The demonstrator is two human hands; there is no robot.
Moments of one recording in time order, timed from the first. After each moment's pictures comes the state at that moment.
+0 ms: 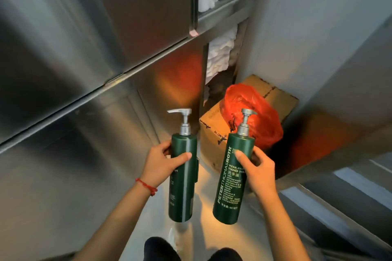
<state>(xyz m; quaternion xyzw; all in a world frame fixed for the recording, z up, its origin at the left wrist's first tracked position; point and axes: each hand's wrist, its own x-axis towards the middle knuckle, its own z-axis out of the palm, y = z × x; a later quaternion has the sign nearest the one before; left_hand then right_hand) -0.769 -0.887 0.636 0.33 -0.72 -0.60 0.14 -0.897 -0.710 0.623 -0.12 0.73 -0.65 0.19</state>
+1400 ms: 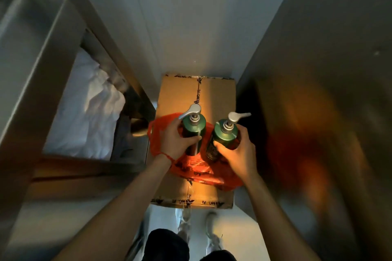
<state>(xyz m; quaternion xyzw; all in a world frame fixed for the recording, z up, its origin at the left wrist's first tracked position) -1.255 -0.951 0.467 0.11 -0.81 -0.56 -0.10 -1.217 -0.776 0.490 0.16 0.85 -0.50 0.05</state>
